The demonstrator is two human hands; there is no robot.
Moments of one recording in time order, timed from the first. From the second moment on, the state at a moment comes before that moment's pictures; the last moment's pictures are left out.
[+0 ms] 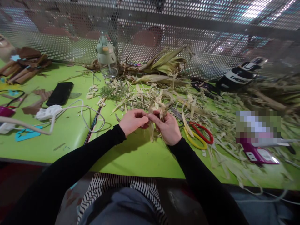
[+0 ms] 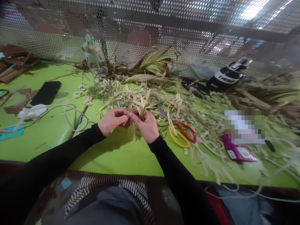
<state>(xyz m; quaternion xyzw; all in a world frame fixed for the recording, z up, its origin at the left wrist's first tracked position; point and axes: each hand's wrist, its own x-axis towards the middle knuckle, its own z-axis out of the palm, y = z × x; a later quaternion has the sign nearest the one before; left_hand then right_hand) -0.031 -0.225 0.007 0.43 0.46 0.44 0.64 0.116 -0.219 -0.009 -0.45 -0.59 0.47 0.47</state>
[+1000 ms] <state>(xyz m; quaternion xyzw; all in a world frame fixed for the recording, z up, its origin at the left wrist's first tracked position) -0.034 -0.227 0.006 0.47 0.42 0.31 0.71 0.113 -0.216 -0.009 -0.48 -0.52 0.41 0.58</state>
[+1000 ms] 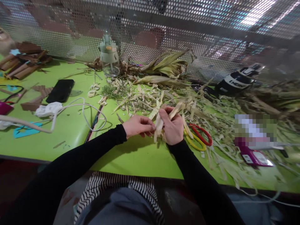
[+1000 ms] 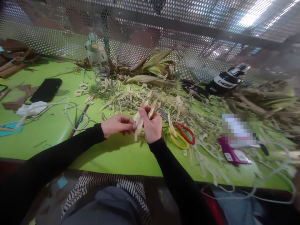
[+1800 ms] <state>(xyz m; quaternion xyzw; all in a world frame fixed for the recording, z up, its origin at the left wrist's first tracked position) -0.065 -0.206 0.016 0.42 0.40 0.52 0.63 0.118 -0.228 0.006 -0.41 -0.62 0.58 0.33</state>
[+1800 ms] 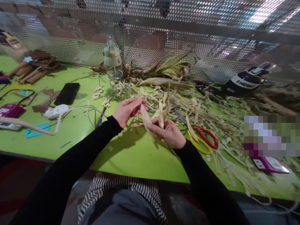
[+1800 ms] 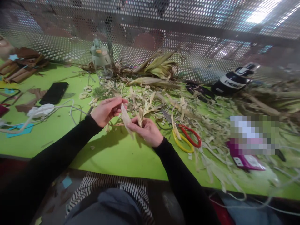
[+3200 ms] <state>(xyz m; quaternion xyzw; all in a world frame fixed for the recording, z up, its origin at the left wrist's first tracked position) -0.058 -0.214 0.015 0.60 0.43 0.35 0.58 0.119 -0.228 0.015 -0.47 -0.65 0.45 0.39</state>
